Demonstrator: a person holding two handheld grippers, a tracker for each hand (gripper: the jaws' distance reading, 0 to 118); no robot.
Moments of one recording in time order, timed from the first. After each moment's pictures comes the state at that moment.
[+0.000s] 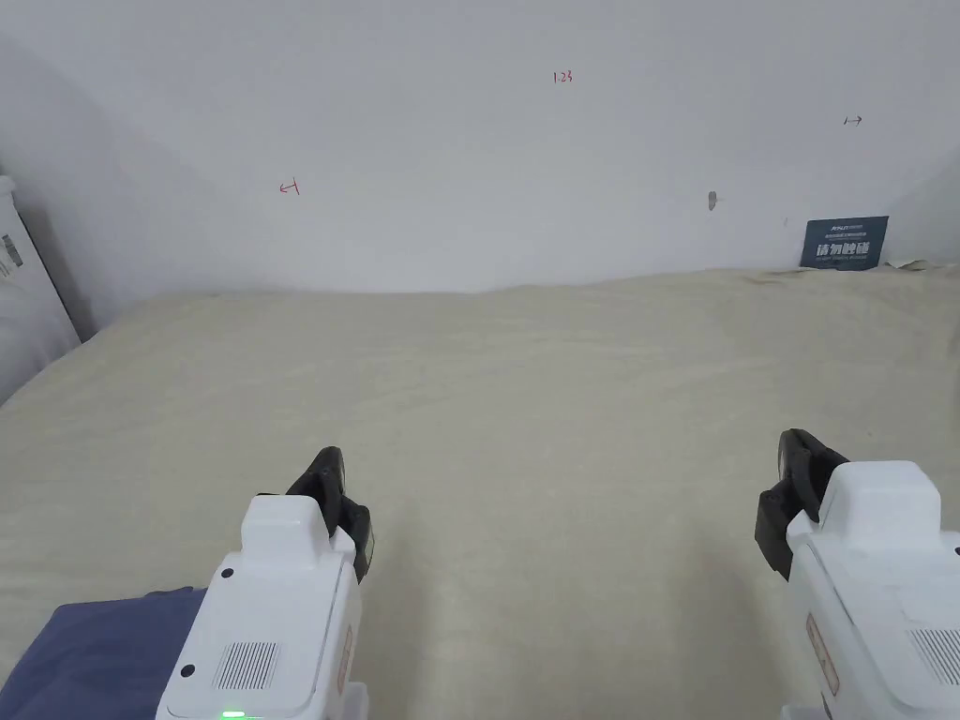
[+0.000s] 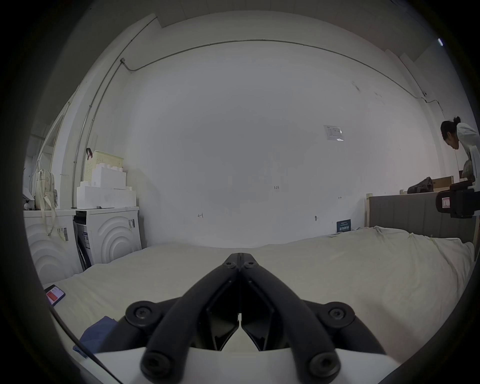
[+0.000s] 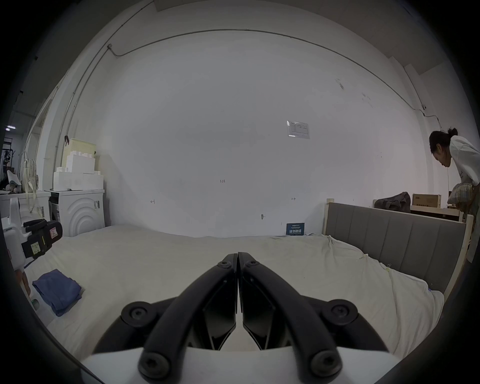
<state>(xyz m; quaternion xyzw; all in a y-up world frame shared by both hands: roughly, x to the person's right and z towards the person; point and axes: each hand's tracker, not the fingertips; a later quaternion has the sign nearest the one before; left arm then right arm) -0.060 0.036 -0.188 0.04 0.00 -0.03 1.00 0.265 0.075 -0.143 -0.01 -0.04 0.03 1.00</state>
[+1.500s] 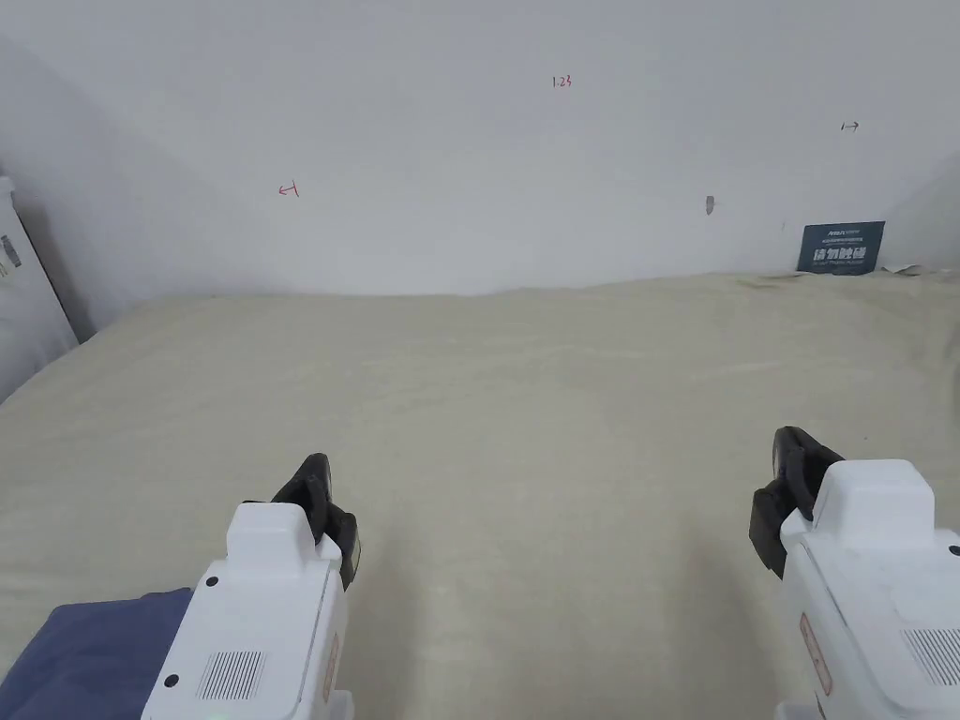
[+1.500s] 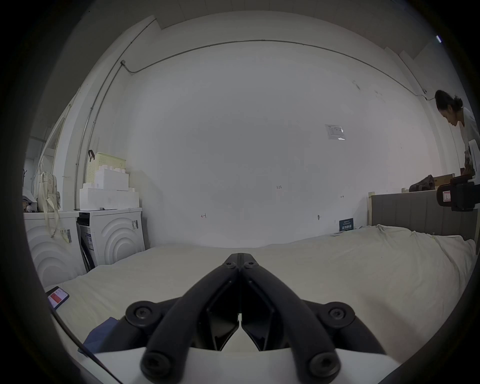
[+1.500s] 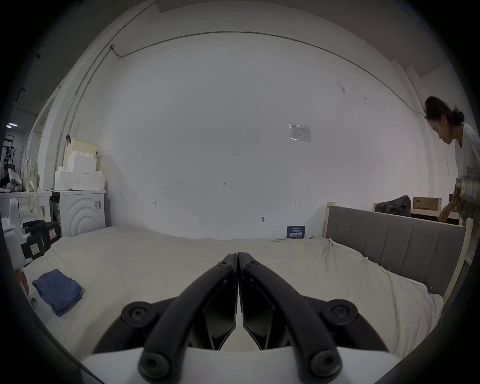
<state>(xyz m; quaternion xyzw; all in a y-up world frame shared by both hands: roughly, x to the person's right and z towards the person) -0.067 0.037 -0.182 0.03 0.01 -0.04 1.00 0.261 0.079 -0.140 -0.01 -0.04 0.03 1.00</state>
